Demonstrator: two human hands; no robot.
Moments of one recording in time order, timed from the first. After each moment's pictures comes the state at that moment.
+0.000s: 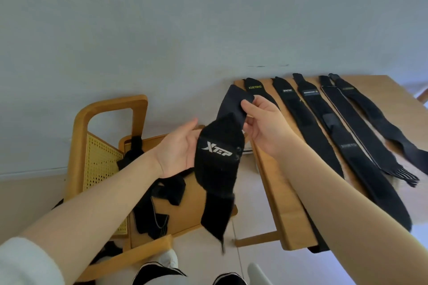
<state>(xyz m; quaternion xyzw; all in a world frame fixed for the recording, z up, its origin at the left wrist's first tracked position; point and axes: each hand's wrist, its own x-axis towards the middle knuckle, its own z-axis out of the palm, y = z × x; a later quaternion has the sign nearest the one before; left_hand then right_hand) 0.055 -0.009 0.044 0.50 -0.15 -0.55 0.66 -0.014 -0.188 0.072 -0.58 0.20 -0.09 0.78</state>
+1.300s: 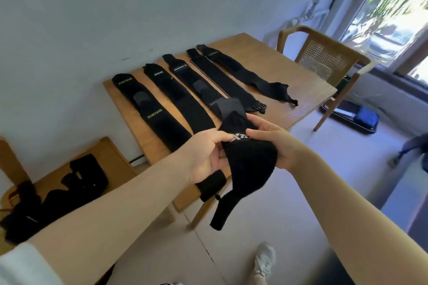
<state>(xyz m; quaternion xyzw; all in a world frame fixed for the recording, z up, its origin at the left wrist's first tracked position) -0.203 -0.235 0.077 0.47 -0.11 -0.67 0.56 -0.337 -0.359 0.052 -0.50 0.31 -0.10 0.80</state>
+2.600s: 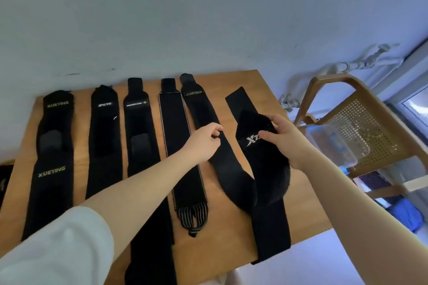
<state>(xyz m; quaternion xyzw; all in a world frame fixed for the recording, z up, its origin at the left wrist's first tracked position) -0.126 -0.659 -0.006 0.83 -0.31 -0.31 0.35 -0.262 -0.809 0.048 -0.73 0.33 -0.03 0.59</state>
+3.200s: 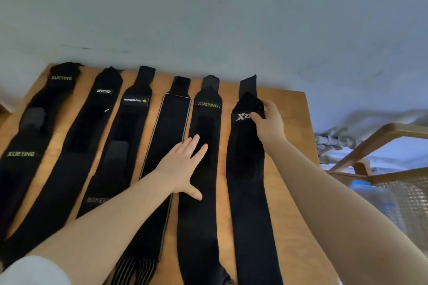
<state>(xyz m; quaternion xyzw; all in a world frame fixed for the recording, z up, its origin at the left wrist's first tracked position) -0.067 -0.700 -0.088 0.89 -0.36 -0.26 -0.05 -0.064 -0.929 -0.062 -0.77 0.31 -0.02 0.56</state>
